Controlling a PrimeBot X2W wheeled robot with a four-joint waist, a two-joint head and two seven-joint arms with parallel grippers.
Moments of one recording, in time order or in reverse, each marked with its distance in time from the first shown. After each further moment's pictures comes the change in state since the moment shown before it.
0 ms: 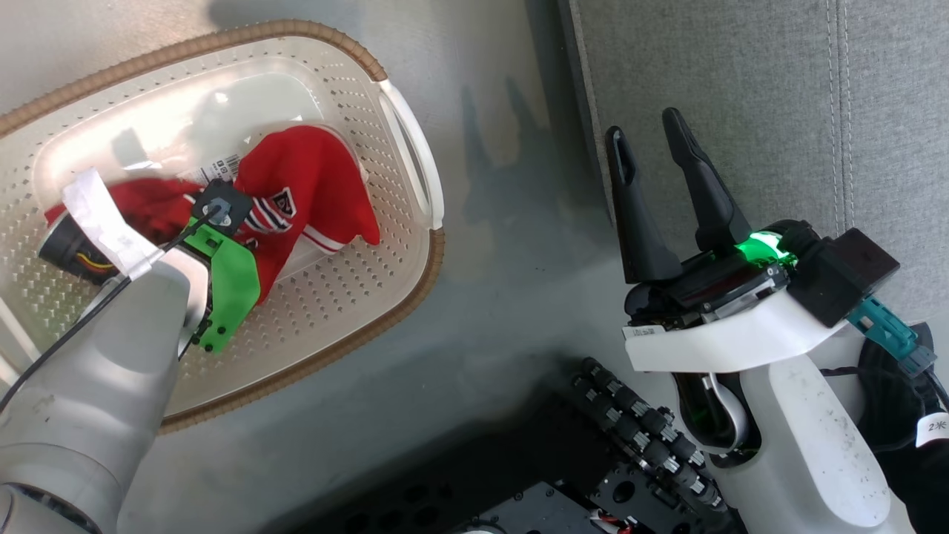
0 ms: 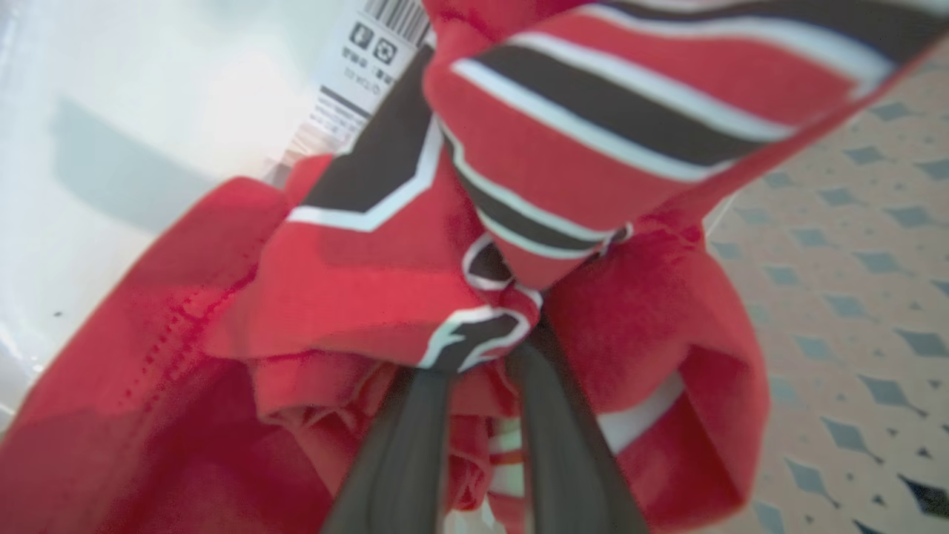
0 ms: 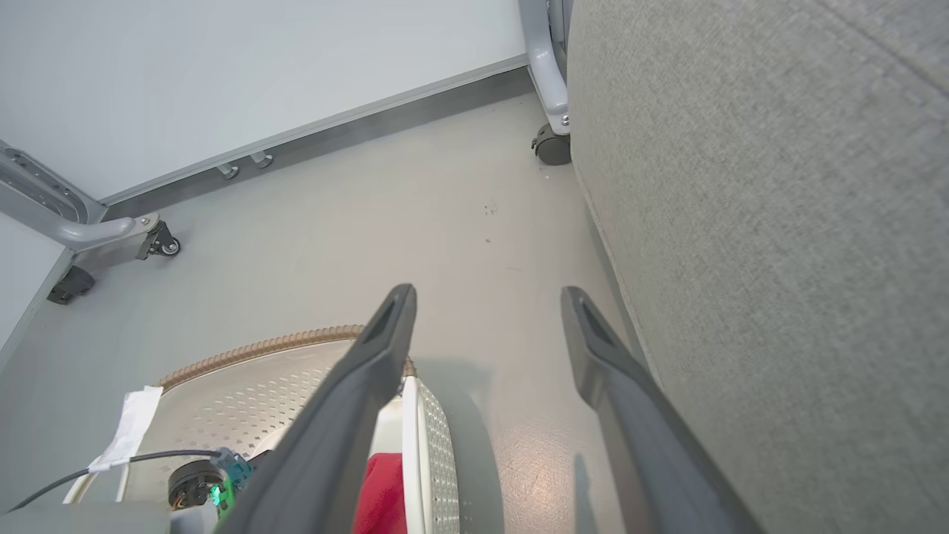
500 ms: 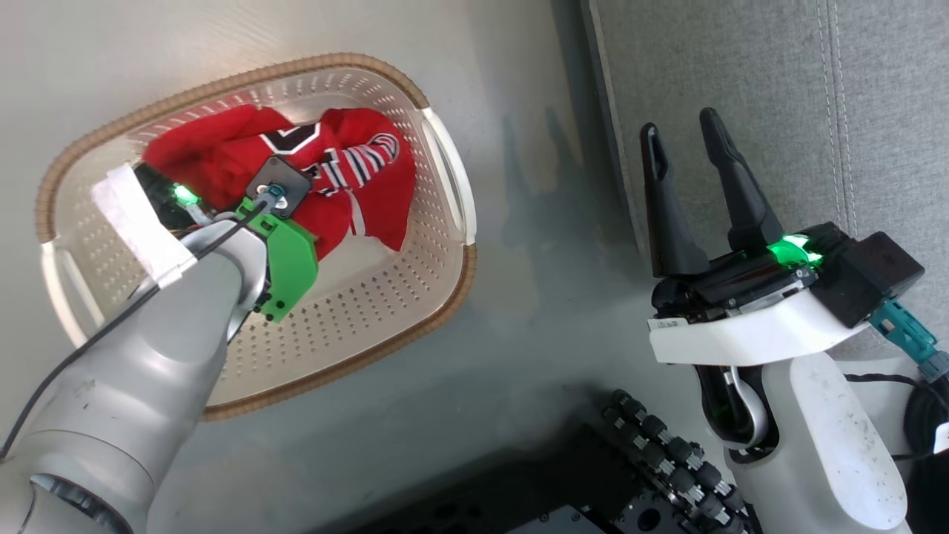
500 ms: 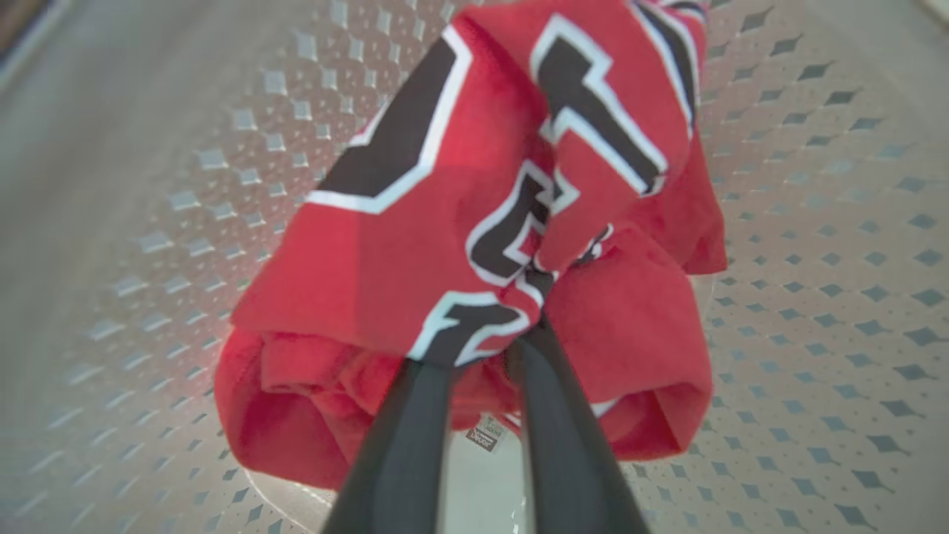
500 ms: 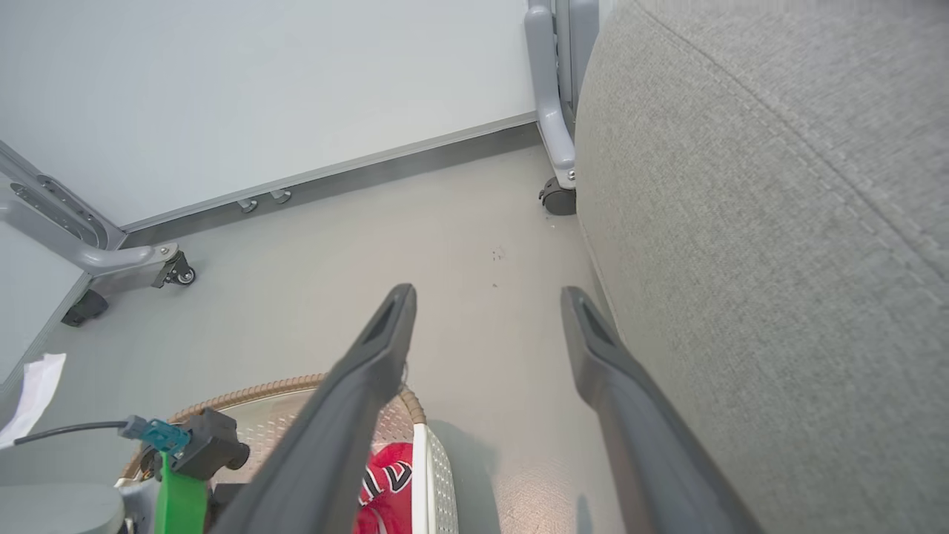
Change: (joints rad) left arm -0.011 -0.032 -0.017 -0.145 0.004 0.013 -0.196; right arm 0.019 0.001 -0.070 0.009 -0.054 0.000 0.000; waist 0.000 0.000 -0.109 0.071
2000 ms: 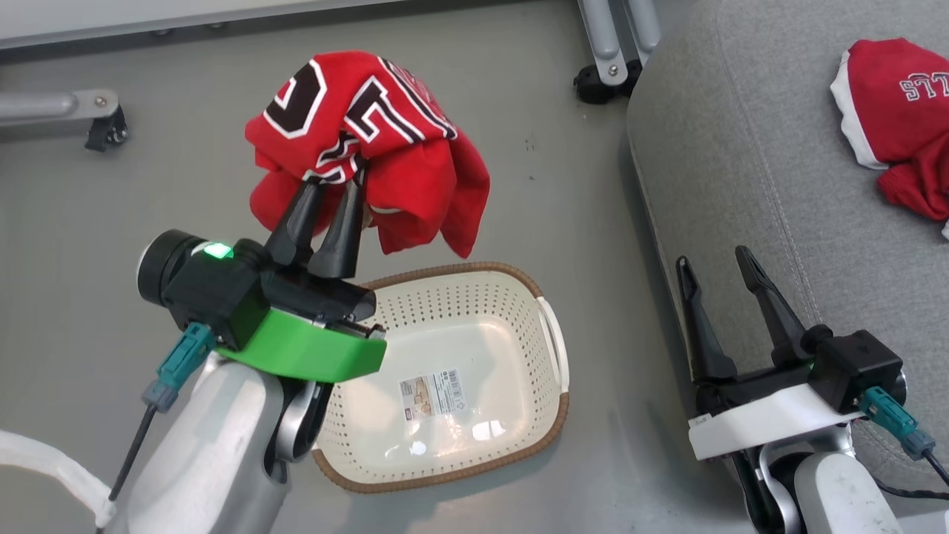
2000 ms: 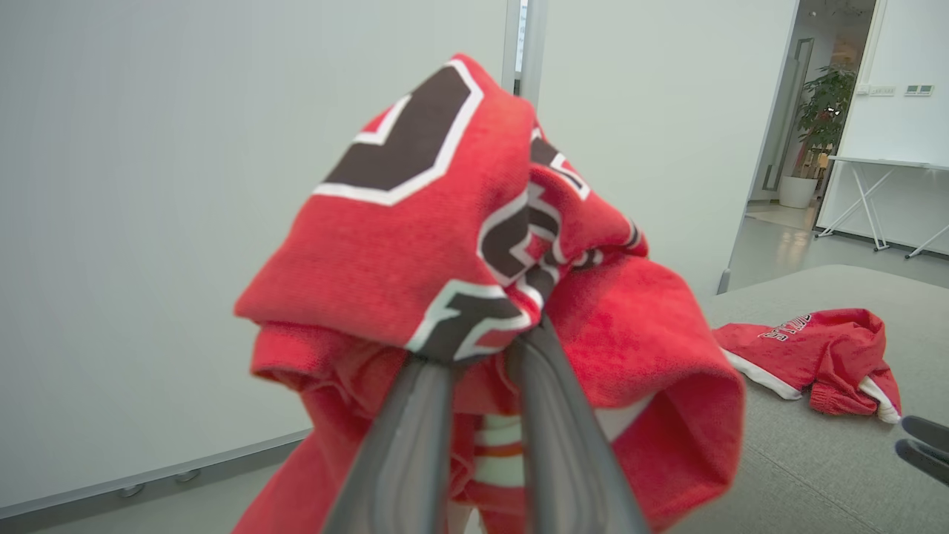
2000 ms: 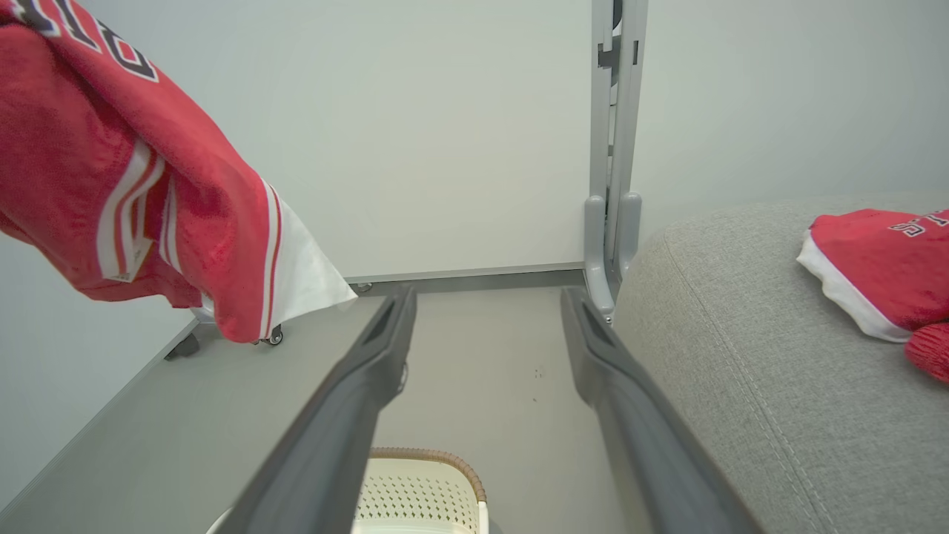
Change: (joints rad) left arm 0.544 0.007 0.495 -1.082 -0.050 0.145 -0.185; right arm 0.264 0.001 -0.128 -0.011 -0.198 0.000 0.111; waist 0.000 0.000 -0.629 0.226
